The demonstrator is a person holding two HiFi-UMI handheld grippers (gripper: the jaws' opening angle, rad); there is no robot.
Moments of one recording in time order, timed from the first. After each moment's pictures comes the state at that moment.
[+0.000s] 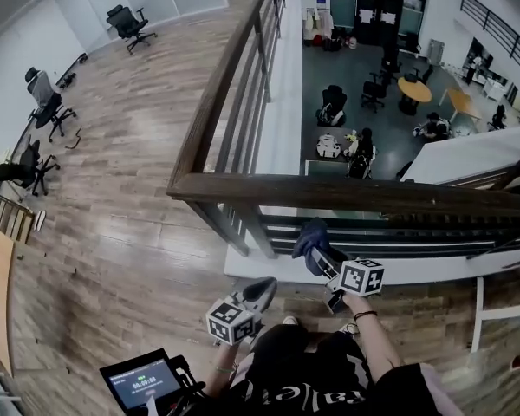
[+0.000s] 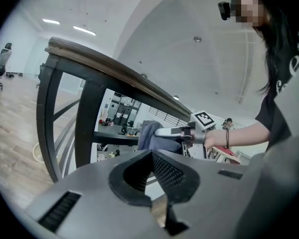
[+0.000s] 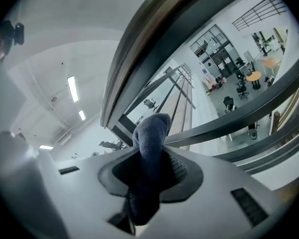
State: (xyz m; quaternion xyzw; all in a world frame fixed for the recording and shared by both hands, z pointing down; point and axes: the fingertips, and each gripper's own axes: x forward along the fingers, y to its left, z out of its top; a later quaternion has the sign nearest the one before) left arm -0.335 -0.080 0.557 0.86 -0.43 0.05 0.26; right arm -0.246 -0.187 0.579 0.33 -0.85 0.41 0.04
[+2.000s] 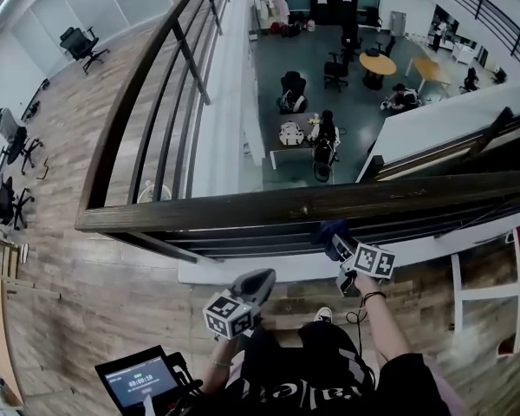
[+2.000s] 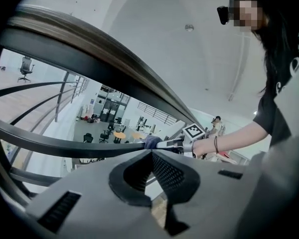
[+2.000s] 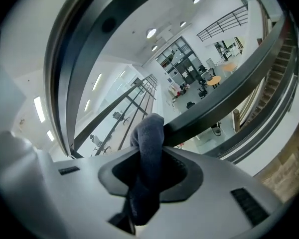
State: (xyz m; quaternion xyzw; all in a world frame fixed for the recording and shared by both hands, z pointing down) left arm 0.063 -0.169 0.570 0.89 -0.37 0.07 0.26; right arm 0.238 -0.277 0.662 0.47 -0.75 0.47 0.02
